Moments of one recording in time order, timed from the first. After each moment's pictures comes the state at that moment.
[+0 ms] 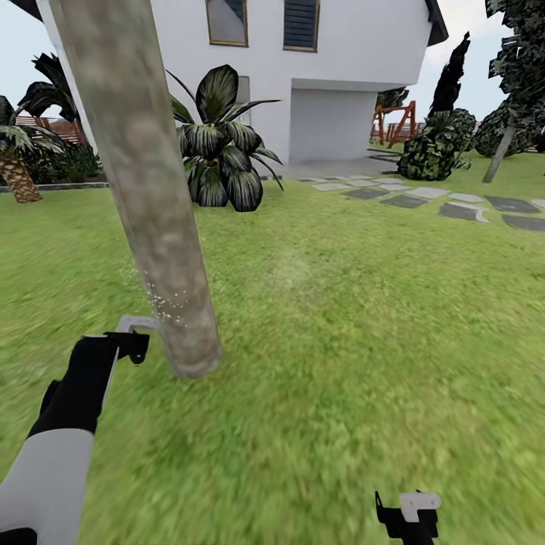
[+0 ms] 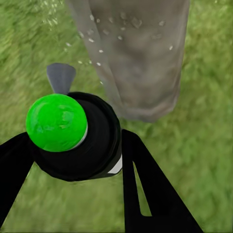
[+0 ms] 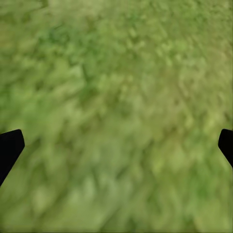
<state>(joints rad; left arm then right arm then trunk) -0.76 0.12 0.23 -1.13 -0.41 0.75 -0.29 -0.44 -0.08 0.09 -0.03 0.05 -0.65 -0.20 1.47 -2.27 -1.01</state>
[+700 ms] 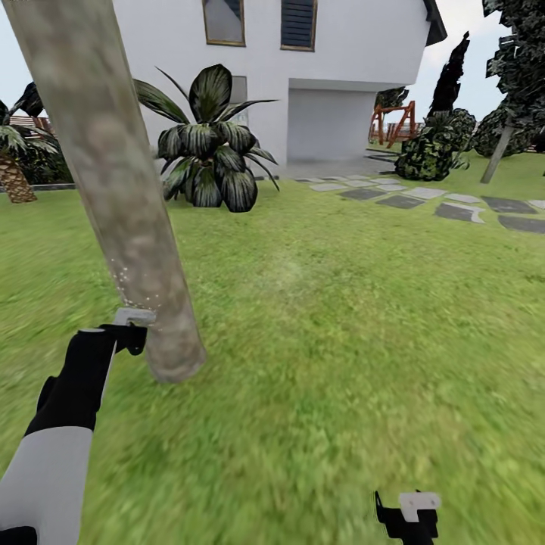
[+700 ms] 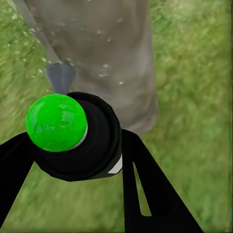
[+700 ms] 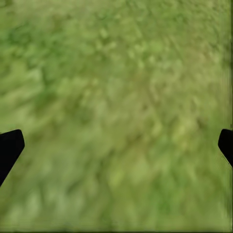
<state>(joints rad) -0.77 0.12 0.23 -1.19 -0.41 0.76 -0.28 -0.44 -0.08 0.09 -0.03 0.05 -0.65 -0.20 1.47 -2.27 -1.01</state>
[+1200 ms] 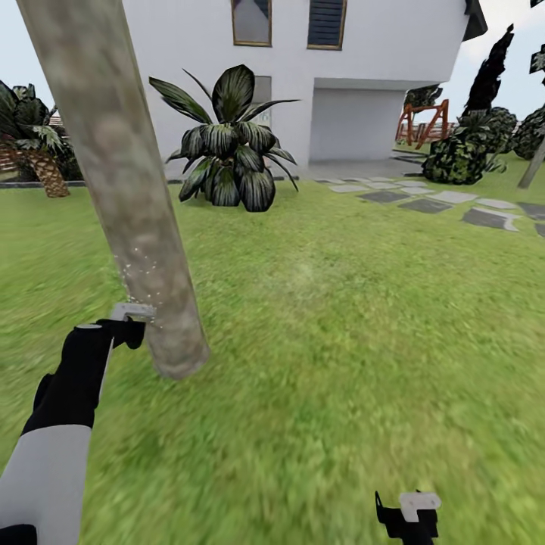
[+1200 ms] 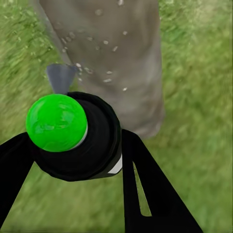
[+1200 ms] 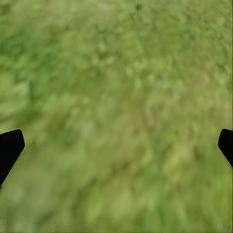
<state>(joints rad) -0.77 0.12 0.24 -1.22 -0.41 0.76 -0.28 -0.44 -0.08 0.09 -0.03 0.05 -0.65 -0.20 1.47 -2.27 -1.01</state>
